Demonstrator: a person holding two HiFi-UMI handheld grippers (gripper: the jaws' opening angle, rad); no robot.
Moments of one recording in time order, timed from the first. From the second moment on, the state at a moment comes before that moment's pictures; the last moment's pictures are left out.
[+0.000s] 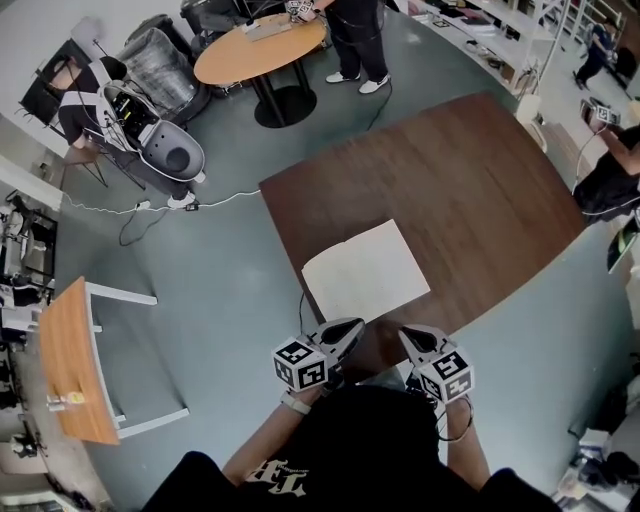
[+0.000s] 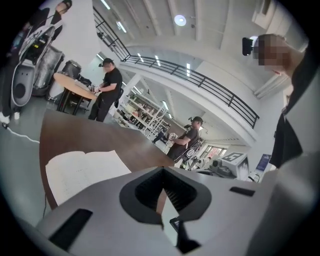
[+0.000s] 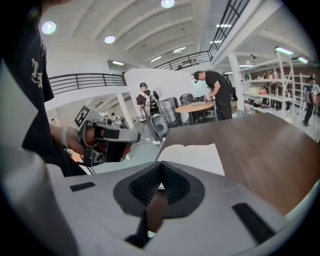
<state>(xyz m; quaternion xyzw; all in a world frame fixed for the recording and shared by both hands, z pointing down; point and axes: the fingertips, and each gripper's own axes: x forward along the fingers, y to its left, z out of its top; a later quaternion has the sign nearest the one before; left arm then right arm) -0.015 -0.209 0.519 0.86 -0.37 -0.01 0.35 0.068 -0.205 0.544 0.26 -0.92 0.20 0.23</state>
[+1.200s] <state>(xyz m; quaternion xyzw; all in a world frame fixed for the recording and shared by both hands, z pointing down) -0.006 -0.167 0.615 0.83 -0.37 0.04 0.42 -0.008 -0.192 0.746 0.12 -0.91 0.15 0.36</state>
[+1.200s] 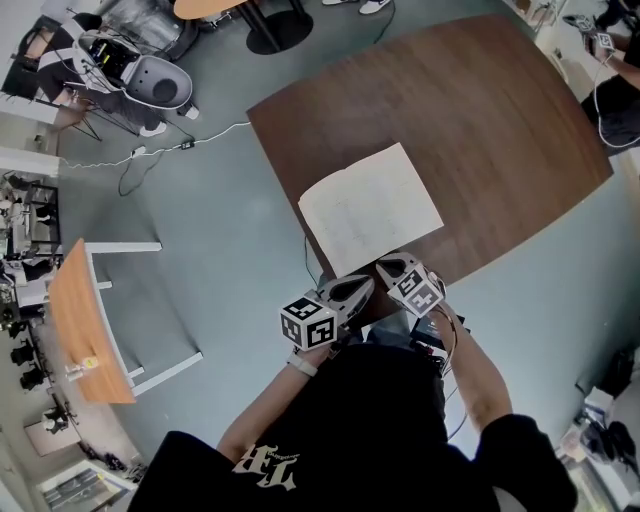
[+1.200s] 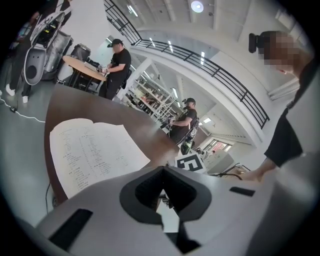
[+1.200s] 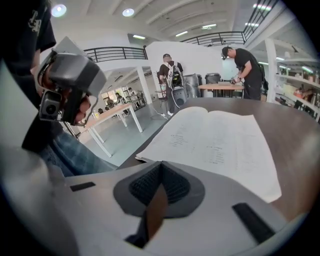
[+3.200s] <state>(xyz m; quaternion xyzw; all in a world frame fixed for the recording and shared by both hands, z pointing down) -0.020 -0.154 0.644 0.82 -0.37 0.07 0.43 -0.032 -0.187 0.765 0.17 -0.91 0.19 0.33</state>
